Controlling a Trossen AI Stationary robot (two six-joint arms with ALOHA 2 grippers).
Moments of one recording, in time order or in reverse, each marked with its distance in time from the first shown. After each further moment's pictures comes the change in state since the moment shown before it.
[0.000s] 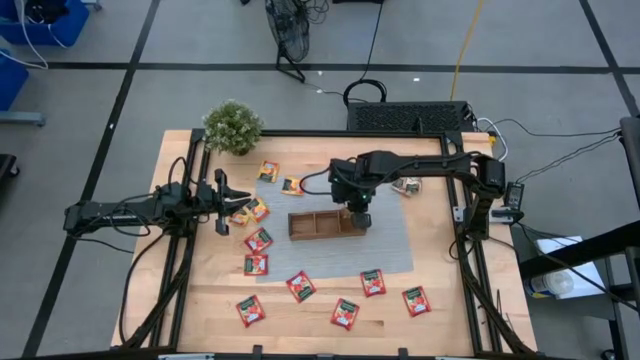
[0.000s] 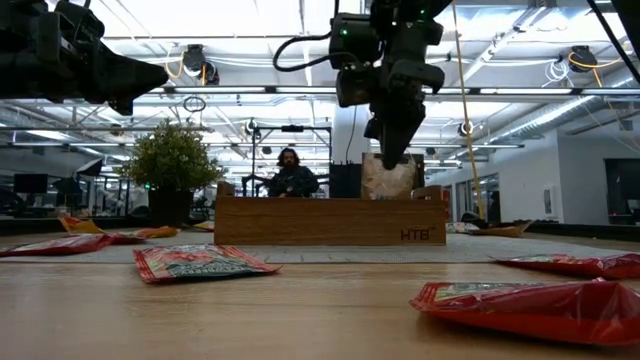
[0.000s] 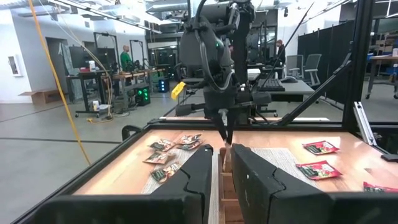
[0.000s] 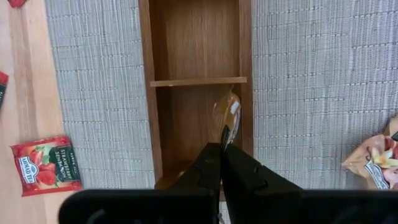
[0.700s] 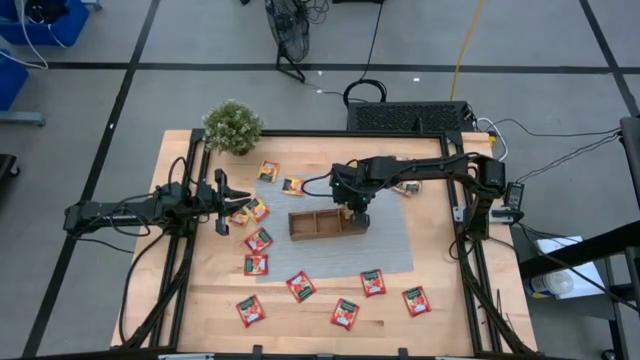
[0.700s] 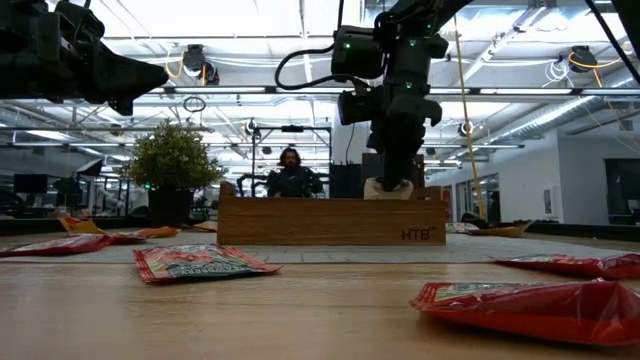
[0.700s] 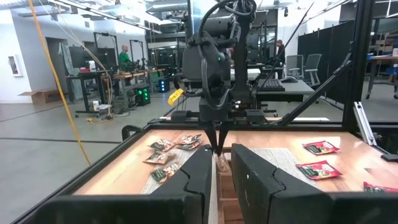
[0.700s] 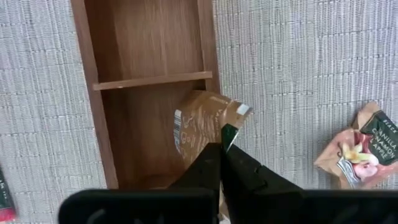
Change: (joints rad) left arm 0.000 0.000 0.000 0.000 0.000 0.000; right arm 0.000 -0.002 -0.093 0.122 0.136 0.011
